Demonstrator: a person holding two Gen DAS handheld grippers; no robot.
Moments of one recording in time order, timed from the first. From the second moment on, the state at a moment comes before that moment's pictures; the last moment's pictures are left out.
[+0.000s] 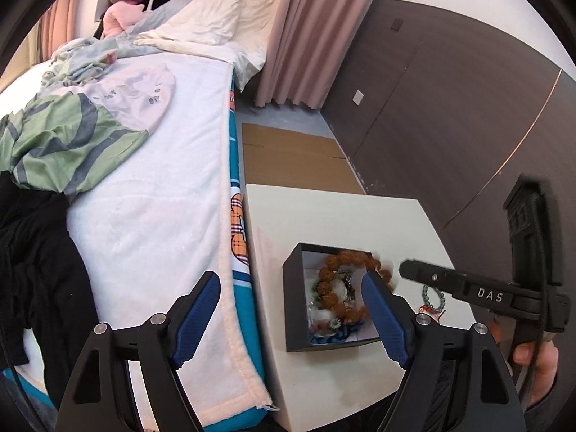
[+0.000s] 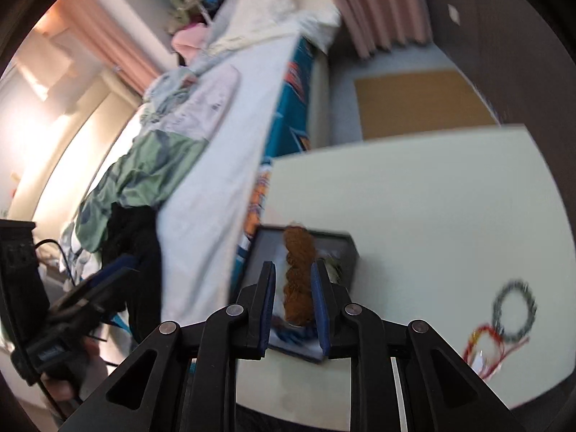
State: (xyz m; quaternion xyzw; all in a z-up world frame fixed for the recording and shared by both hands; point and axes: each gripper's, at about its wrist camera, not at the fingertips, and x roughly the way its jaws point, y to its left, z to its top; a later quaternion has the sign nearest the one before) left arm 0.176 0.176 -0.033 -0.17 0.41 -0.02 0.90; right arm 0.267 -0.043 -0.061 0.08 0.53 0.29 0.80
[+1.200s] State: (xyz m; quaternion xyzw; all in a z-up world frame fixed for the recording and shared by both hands) left arm 0.225 -0.023 -0.058 -0.06 0.47 -0.16 0.86; right arm 0.248 -0.264 -0.098 0.18 0.53 0.18 0.81
